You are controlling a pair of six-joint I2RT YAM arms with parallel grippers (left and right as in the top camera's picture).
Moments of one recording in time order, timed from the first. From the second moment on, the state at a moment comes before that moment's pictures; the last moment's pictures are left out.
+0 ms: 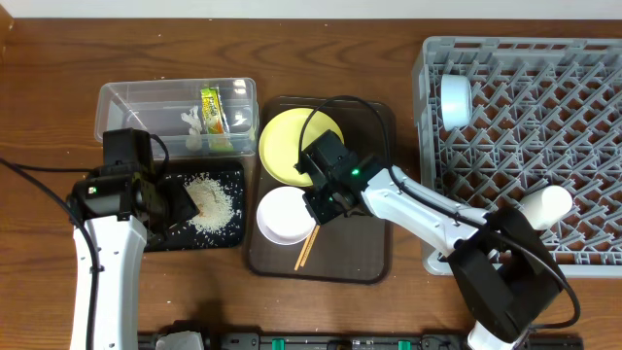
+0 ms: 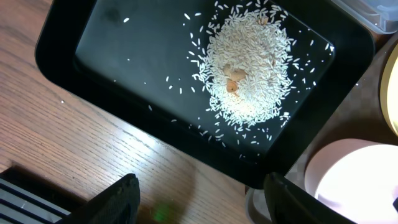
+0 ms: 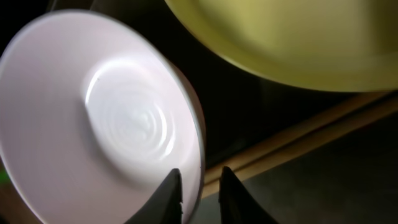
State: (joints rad) left arm 0.16 1.21 1.05 -1.21 -0.05 -0.44; right arm 0.74 1.87 1.20 -0.57 -0.24 0.23
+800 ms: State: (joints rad) left arm 0.16 1.21 1.05 -1.20 -0.05 -0.44; right arm 0.69 1.79 1.20 -0.57 -0.15 0.26
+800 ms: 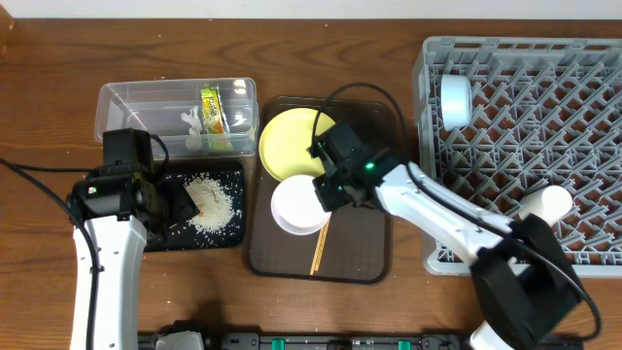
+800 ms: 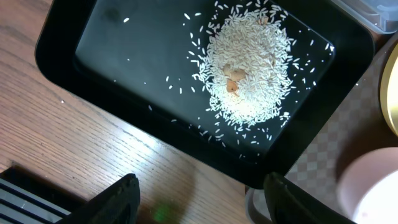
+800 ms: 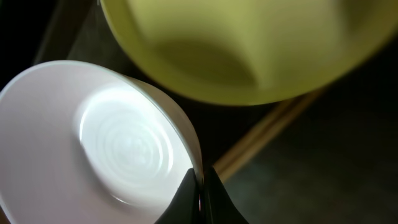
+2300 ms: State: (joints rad) left arm 0.16 1.21 1.05 -1.20 -0.05 -0.44; right arm -0.04 1.68 1.20 0.08 0.89 -0.50
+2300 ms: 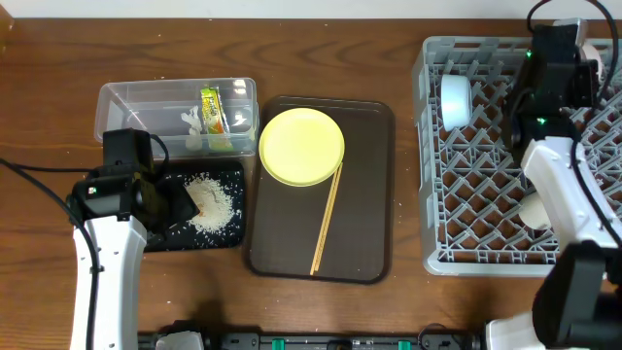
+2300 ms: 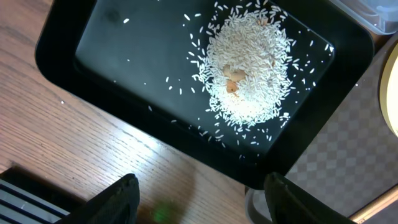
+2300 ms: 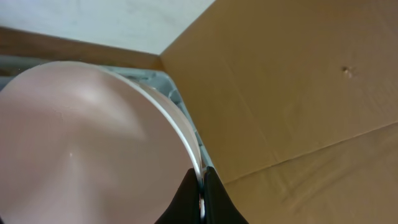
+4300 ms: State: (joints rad) left arm 0.16 1.21 1.05 -1.20 -0.04 -0.44; right arm 0.08 1.92 1.20 0.24 0.97 -0.46
